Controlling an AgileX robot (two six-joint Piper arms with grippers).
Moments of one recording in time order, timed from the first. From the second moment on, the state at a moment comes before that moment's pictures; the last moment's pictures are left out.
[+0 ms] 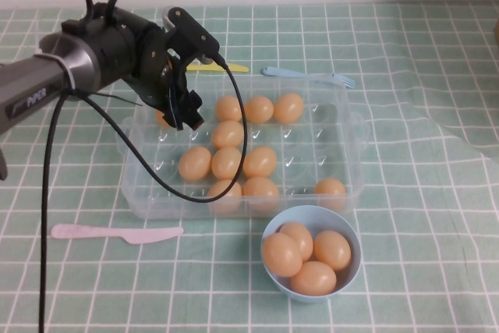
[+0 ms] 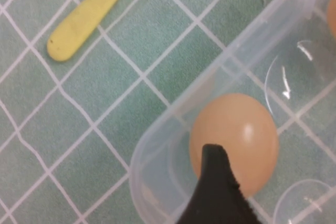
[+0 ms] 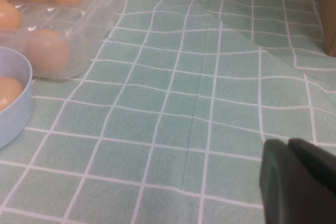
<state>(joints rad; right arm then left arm) 0.14 -0.01 0.03 0.12 0.37 -0.10 -0.40 2.05 -1.63 0.23 0.65 0.31</state>
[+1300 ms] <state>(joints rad) 0.14 -0.01 0.03 0.12 0.37 -0.10 -0.40 2.14 -1.64 0.37 0.58 0.20</state>
